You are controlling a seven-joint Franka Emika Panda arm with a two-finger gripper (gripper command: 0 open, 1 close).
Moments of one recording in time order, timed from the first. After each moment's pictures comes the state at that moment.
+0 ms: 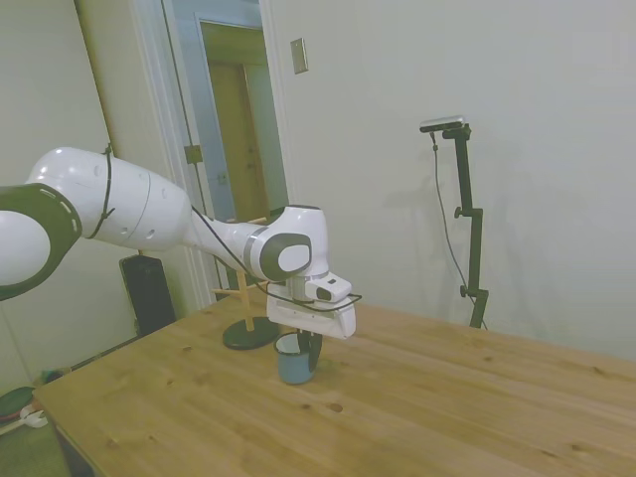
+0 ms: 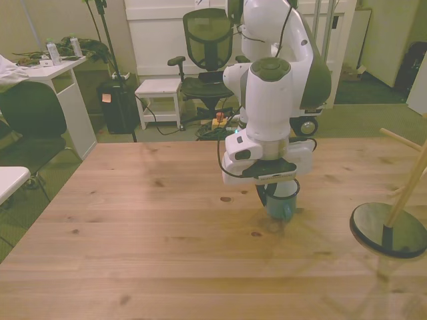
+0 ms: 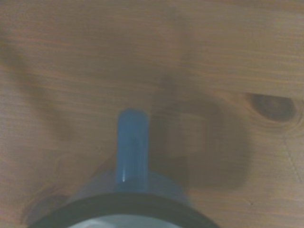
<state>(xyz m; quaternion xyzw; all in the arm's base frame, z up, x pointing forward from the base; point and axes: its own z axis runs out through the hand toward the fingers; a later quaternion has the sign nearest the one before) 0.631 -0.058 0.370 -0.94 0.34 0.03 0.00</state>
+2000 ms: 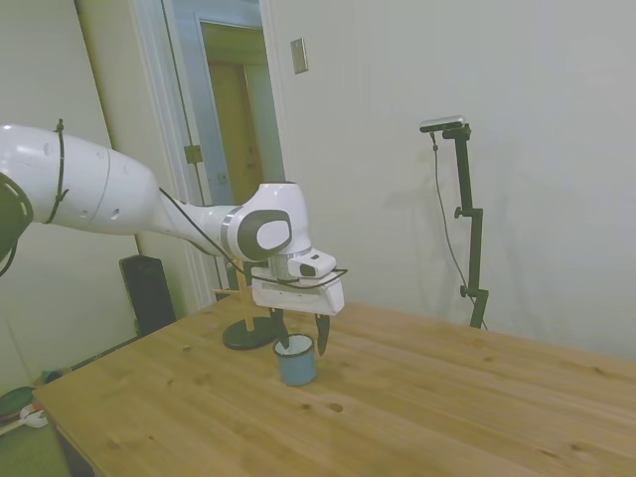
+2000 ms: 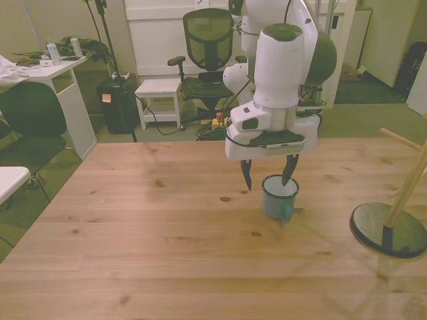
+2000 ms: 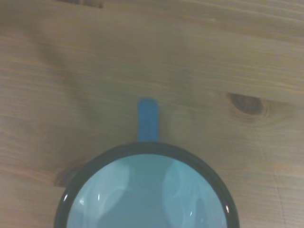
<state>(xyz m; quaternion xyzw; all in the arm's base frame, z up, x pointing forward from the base) 0.603 -0.046 0.427 -0.95 0.32 -0.02 0.00</state>
